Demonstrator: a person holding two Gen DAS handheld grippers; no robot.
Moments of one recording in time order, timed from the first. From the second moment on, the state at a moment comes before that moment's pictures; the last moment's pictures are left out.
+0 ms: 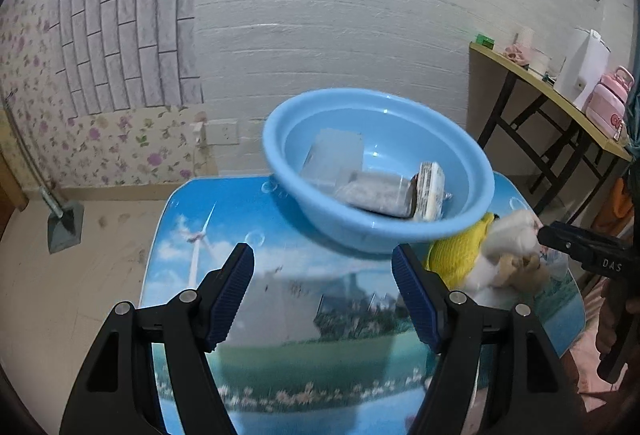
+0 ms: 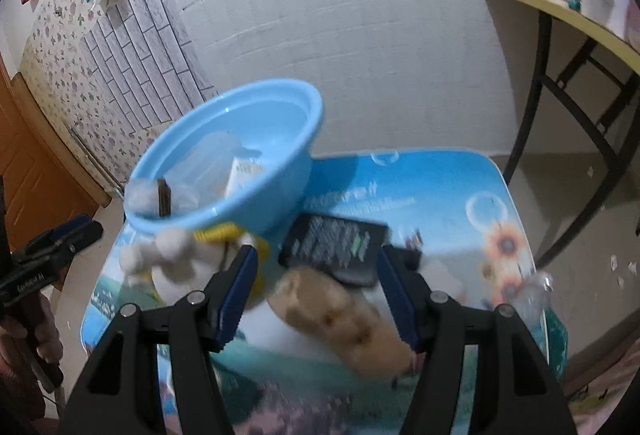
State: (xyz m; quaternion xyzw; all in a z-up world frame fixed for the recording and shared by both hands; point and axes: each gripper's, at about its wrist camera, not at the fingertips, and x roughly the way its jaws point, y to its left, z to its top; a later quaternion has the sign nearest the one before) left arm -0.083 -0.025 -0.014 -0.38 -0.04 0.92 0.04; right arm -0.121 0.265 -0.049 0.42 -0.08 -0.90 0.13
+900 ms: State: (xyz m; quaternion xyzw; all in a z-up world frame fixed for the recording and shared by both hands) left arm -0.024 0.067 -0.059 -0.45 -0.01 0.88 0.14; right arm -0.052 0.311 -0.086 0.45 -0.09 -0.88 0.13
